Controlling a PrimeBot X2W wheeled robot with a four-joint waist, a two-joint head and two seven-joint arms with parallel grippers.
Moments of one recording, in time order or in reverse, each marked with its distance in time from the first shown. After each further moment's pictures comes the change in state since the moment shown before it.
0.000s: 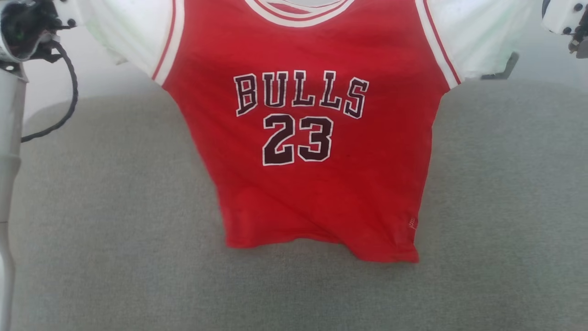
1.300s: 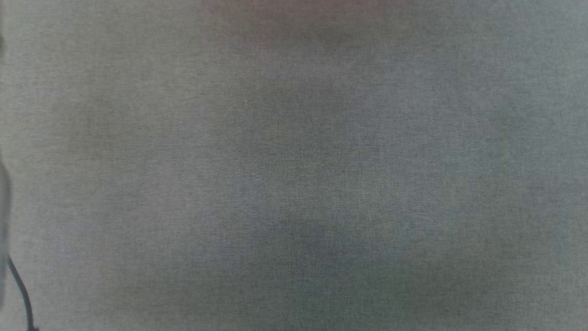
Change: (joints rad) left arm -0.444 -0.138 -0.052 0.326 0.179 -0.128 -0.946; right arm -0.516 -0.133 0.460 0.421 -0.155 0.000 -0.965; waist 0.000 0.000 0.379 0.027
